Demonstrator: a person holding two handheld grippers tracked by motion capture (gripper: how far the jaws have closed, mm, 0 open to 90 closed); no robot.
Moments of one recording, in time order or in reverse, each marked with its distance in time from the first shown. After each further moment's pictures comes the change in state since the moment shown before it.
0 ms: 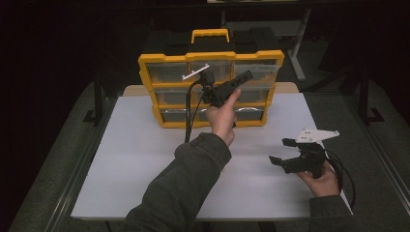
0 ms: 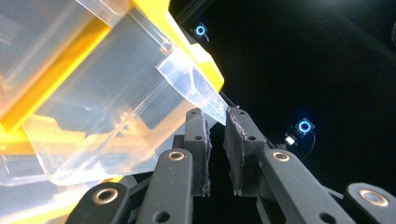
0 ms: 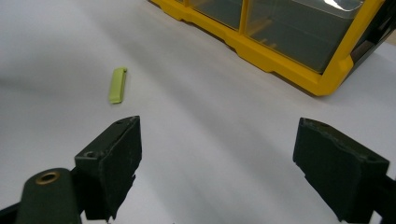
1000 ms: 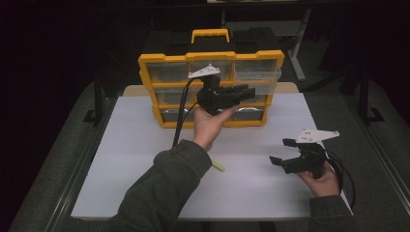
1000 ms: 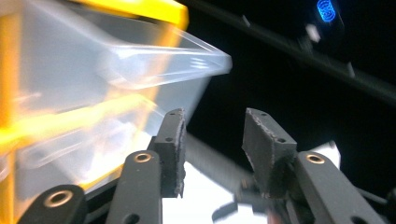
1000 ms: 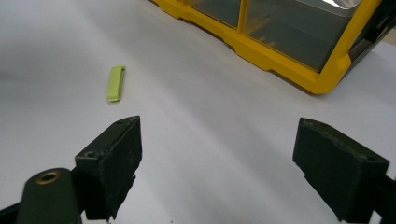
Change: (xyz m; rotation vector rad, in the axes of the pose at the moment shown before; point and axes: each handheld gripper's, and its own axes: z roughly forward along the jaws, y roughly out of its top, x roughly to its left) left arm -0.034 0.013 -0.015 0.403 -0.011 0.509; right arm 0.000 -0.001 0.000 0.003 -0.006 -0.004
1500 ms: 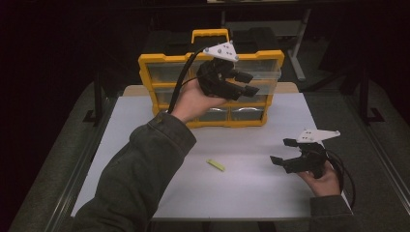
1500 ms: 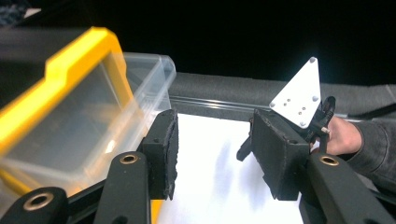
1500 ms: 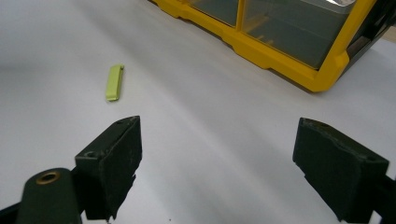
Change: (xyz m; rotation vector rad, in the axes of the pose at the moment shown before) left arm -0.021 0.070 -0.005 0.274 -0.042 0.440; right arm -0.003 -0.001 0.000 0.001 0.001 0.009
